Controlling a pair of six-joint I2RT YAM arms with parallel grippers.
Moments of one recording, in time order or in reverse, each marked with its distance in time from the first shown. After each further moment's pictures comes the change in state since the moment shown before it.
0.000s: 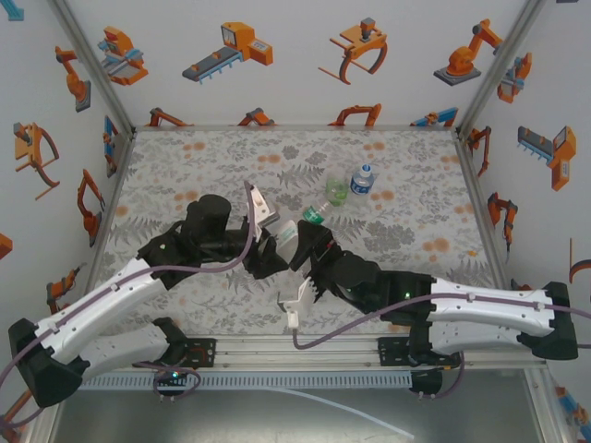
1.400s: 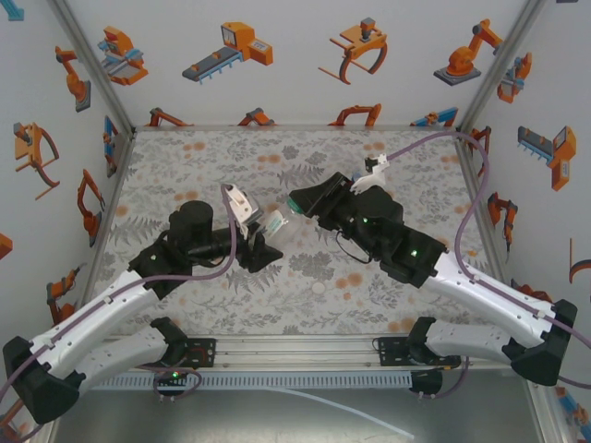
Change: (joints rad) left arm 0.065 -0.091 -0.110 0.167 -0.016 -0.005; right arm -0.412 0.086 0.193 0.078 -0.164 2.421
